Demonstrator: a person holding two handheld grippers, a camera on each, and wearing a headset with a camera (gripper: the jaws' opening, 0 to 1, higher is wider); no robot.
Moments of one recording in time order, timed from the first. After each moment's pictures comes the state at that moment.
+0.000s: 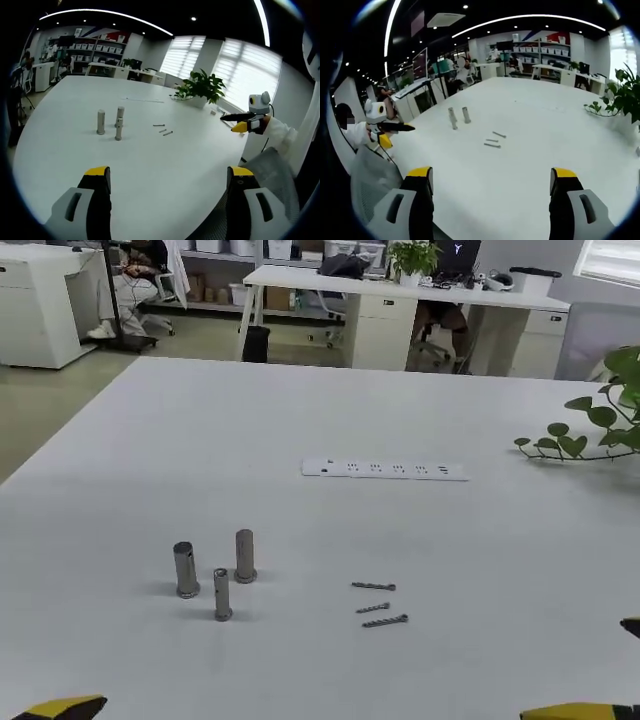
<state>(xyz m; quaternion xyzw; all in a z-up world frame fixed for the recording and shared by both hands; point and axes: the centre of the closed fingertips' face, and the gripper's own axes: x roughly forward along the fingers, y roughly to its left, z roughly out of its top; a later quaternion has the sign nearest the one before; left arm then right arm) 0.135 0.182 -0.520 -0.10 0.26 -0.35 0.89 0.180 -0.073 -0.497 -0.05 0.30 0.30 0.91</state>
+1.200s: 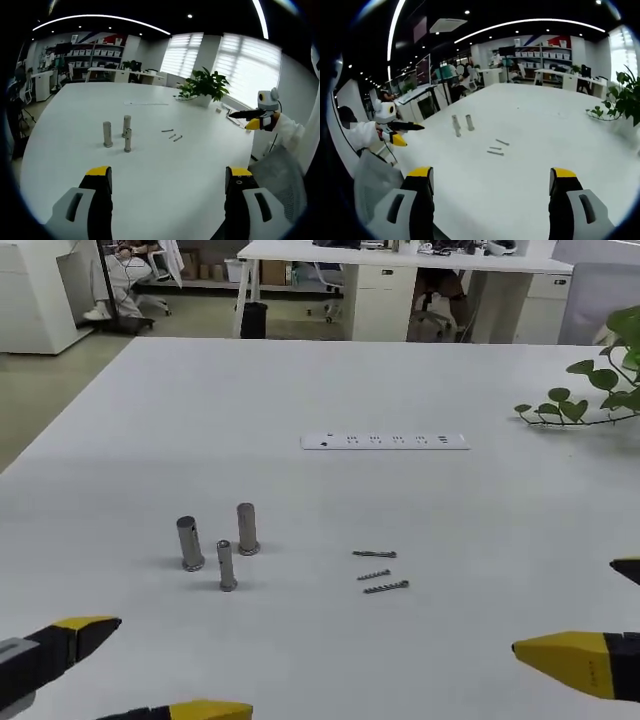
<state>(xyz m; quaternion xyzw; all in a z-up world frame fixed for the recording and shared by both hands) 0.174 0.195 -0.517 -0.06 0.25 -0.35 0.90 0.182 -0.065 -0.484 -0.04 0.27 0.31 0.91</state>
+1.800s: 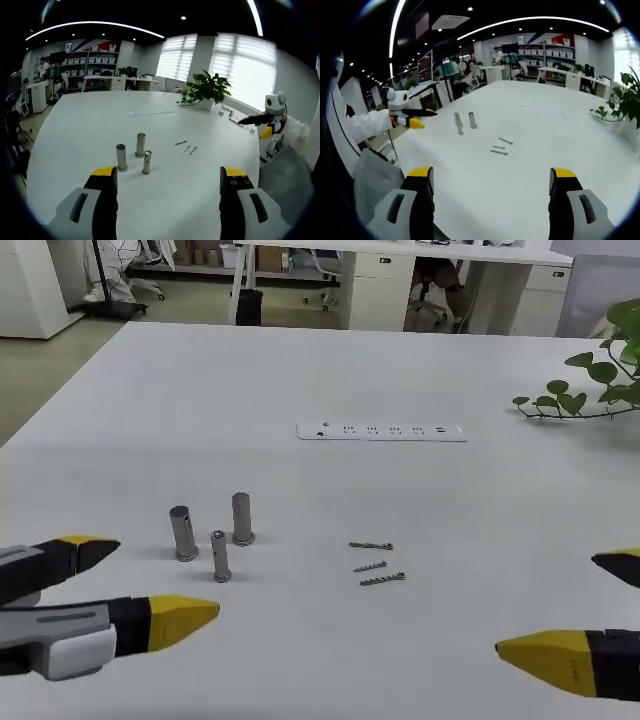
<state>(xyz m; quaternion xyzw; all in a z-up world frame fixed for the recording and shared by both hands) 0.240 0.212 -0.507 -0.04 0.22 -0.36 0.91 0.185 -0.056 -0.488 -0.04 0.28 0.32 0.90</state>
